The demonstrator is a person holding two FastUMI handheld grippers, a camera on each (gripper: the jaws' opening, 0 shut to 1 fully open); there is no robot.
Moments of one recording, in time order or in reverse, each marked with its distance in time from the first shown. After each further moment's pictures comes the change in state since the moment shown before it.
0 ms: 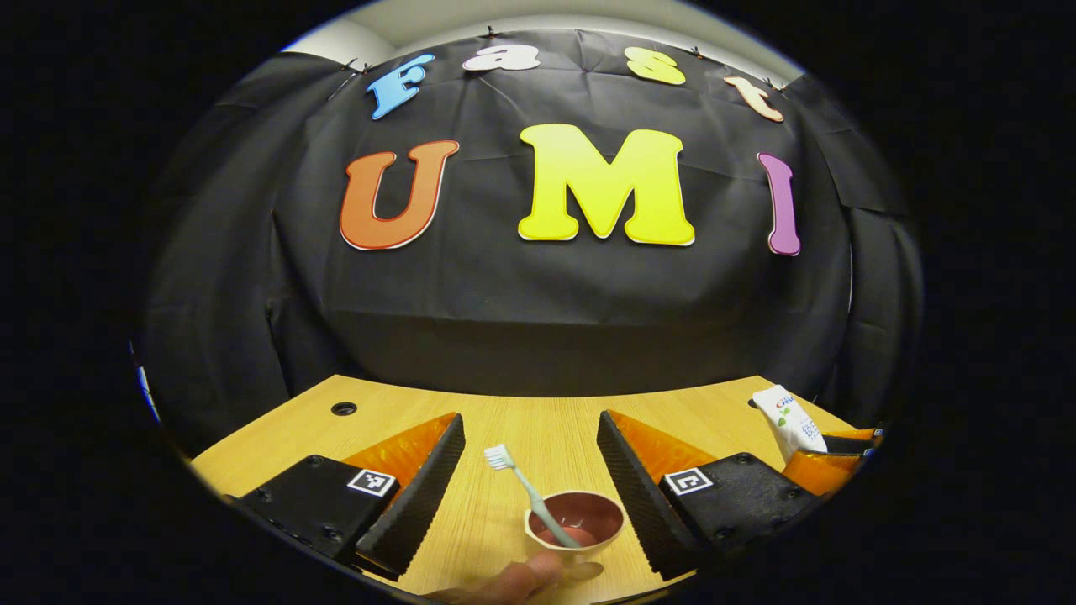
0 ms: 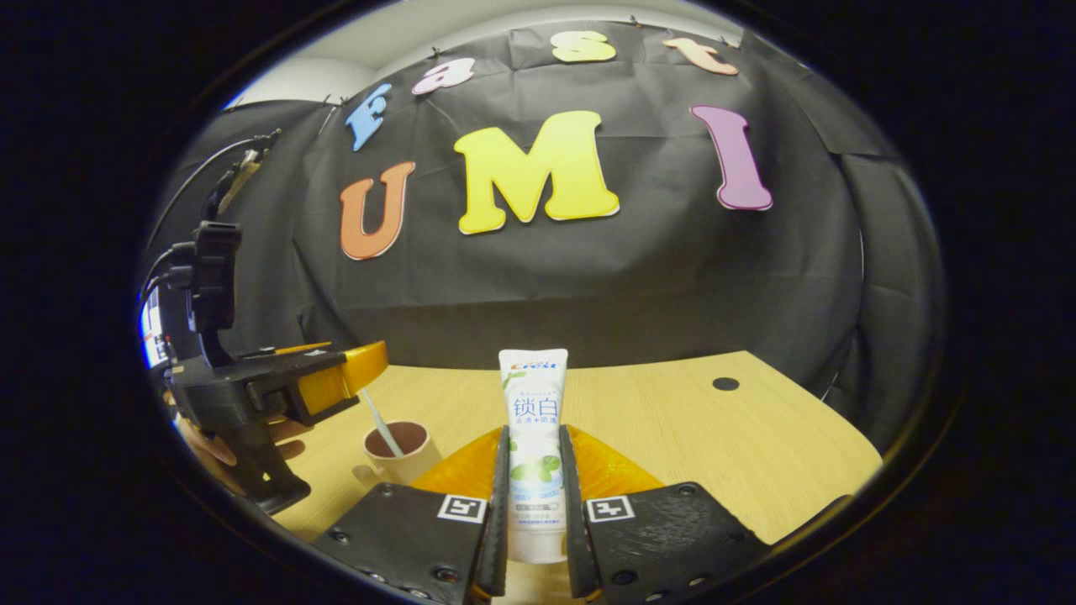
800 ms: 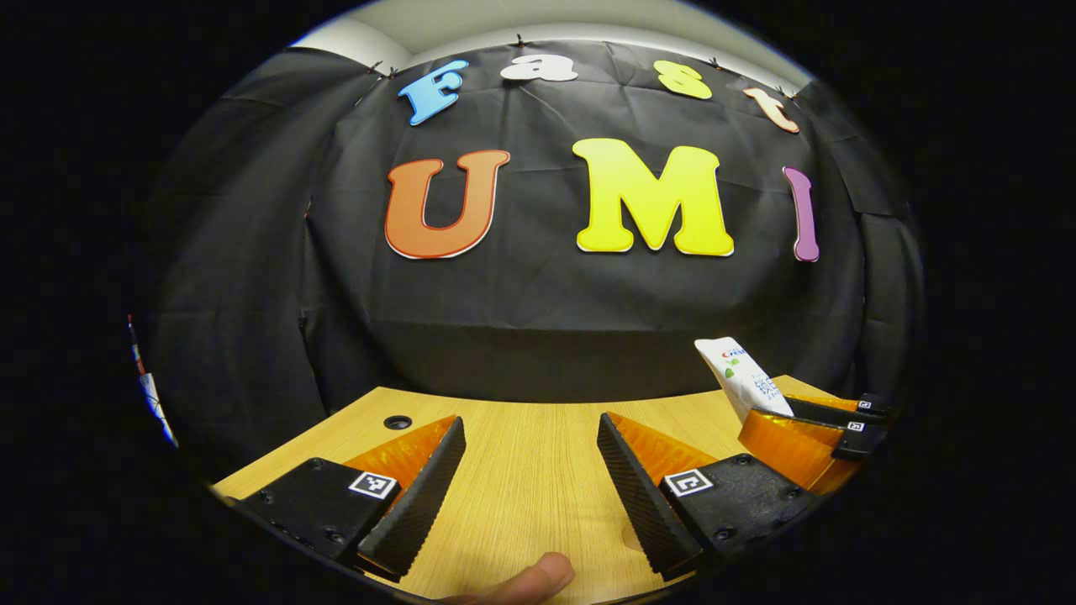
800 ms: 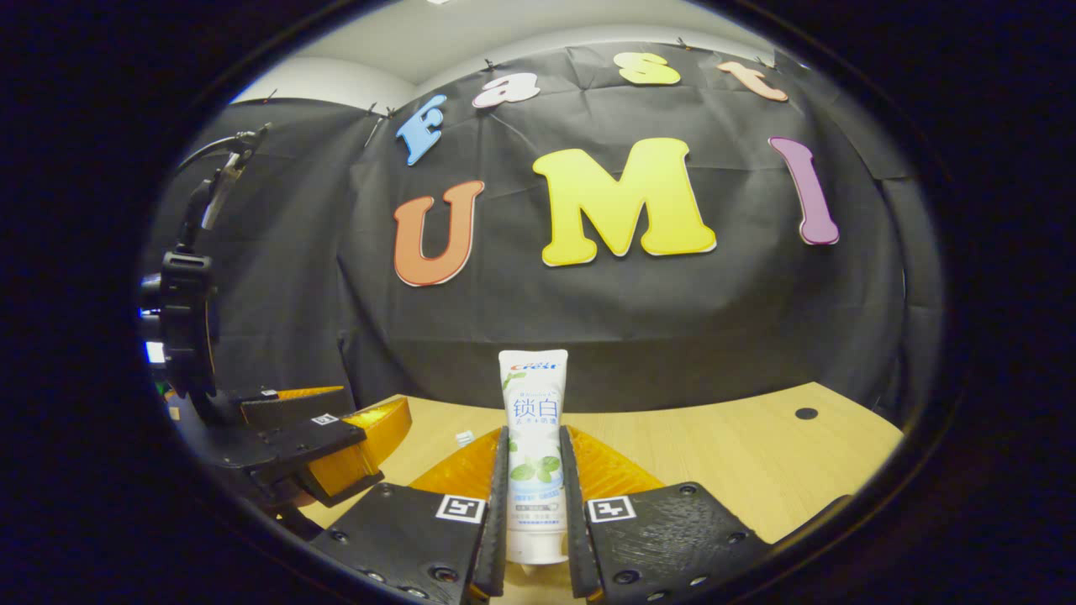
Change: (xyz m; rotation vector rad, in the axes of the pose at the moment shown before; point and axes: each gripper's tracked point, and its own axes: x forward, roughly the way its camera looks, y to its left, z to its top) left arm -0.014 0.096 0.001 -0.005 -0.032 0.058; right arm 0.049 0.146 0.028 -0.031 -0.122 0.130
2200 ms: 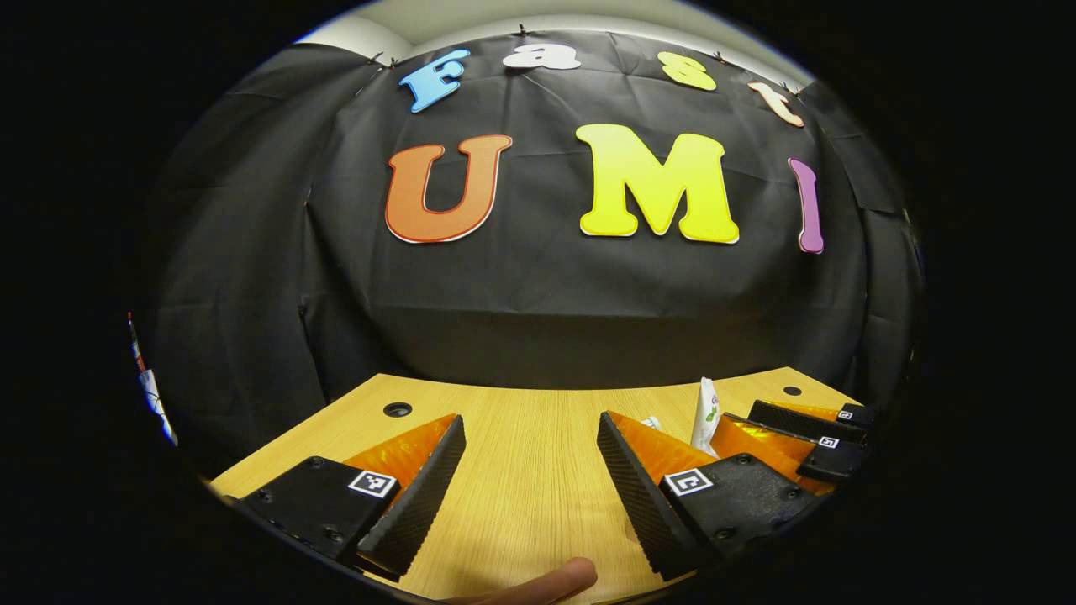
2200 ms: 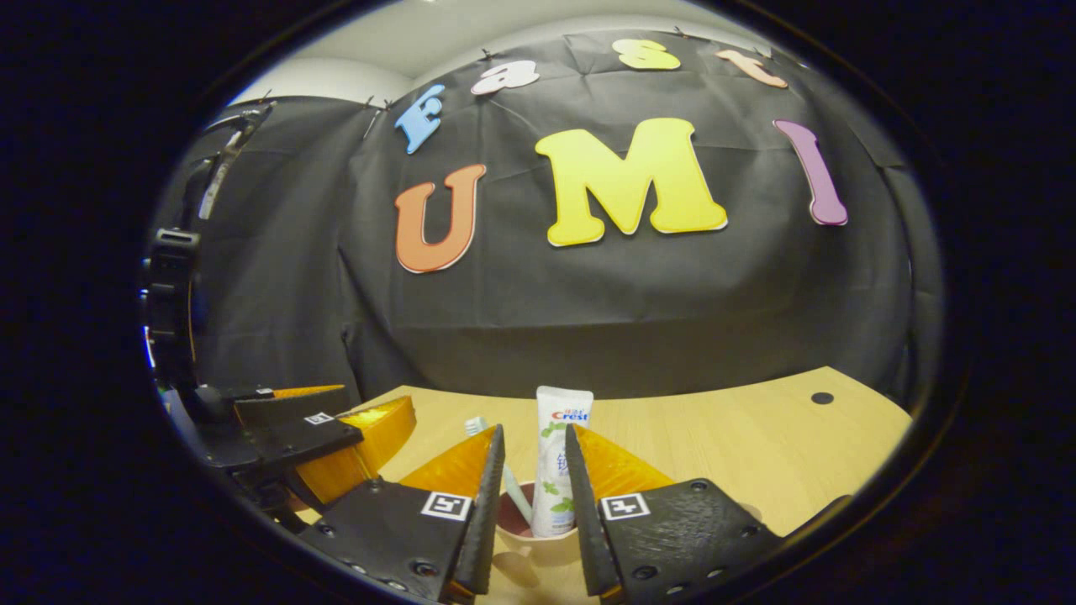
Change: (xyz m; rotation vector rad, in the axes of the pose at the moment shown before) left arm 0.002 -0.004 -0.014 0.006 0.053 -0.008; right arm 0.009 0.001 -0.019 0.032 0.057 0.035
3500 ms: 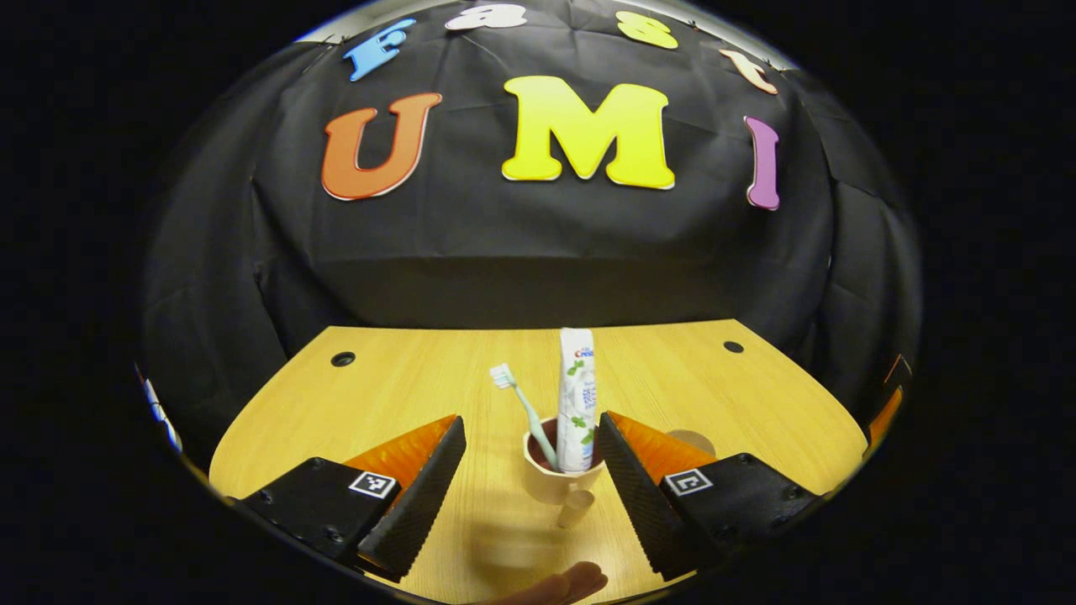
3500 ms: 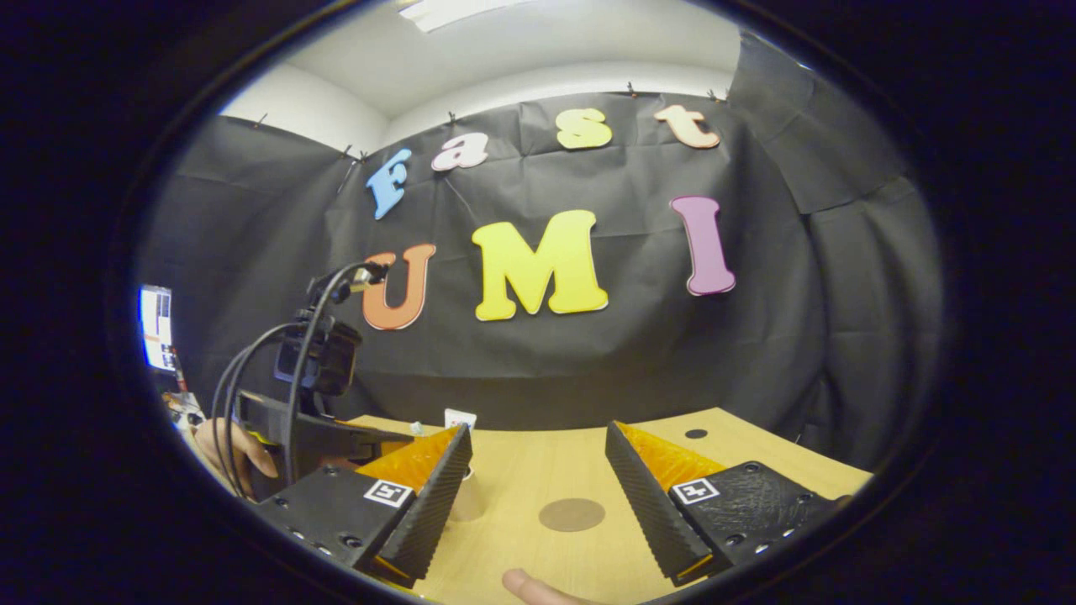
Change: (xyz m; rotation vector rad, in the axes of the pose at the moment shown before) left arm -0.044 -0.110 -0.028 0.029 0.314 -0.152; right arm -0.221 -0.106 0.066 -0.015 -0.216 -0.175
